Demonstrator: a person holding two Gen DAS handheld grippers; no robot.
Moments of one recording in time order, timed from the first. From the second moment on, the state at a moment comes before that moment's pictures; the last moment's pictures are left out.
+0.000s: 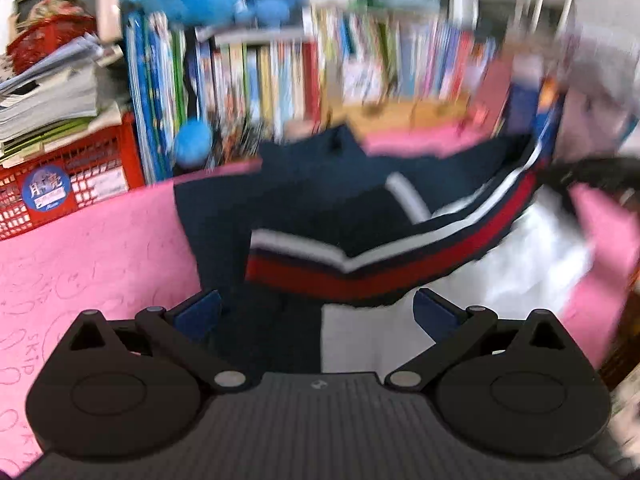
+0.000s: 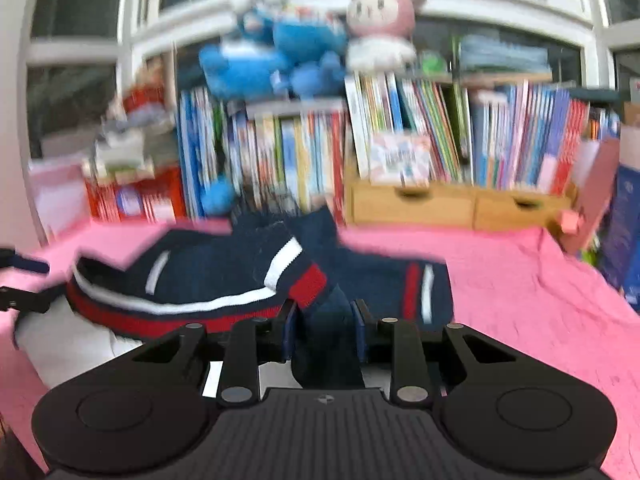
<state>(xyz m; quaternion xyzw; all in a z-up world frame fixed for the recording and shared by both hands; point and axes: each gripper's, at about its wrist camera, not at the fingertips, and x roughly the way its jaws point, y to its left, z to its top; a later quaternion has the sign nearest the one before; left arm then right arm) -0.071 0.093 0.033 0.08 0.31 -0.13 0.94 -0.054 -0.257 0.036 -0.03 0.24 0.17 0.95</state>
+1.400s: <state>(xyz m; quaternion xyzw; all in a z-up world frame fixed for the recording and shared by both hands) 0.025 0.122 0.068 0.00 0.21 0.01 0.98 0.046 -0.251 0.036 -0.02 0.19 0.11 0.98</state>
